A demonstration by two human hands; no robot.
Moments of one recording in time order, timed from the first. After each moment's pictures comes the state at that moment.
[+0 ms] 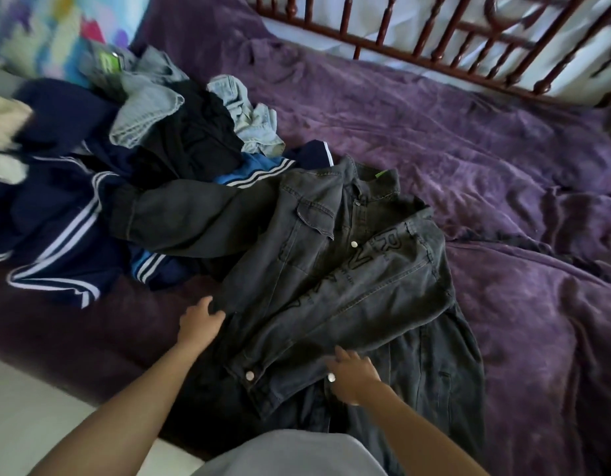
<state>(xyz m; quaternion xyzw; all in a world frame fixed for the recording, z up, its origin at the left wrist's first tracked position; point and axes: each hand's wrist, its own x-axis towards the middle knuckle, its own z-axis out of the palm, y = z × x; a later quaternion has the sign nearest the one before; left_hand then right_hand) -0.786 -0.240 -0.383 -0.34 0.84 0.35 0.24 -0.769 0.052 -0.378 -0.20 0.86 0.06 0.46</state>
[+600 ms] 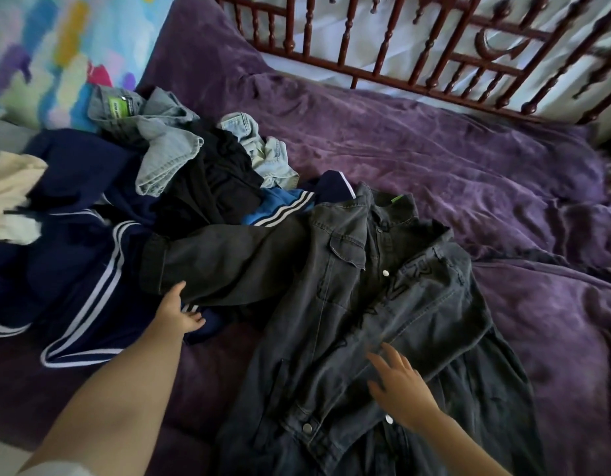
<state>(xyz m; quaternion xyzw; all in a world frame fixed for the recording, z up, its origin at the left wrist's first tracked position) -0.899 -0.392 -0.381 -0.57 0.33 0.74 0.10 -0.797 -0.017 -0.324 -0.05 0.94 -0.05 0.35</state>
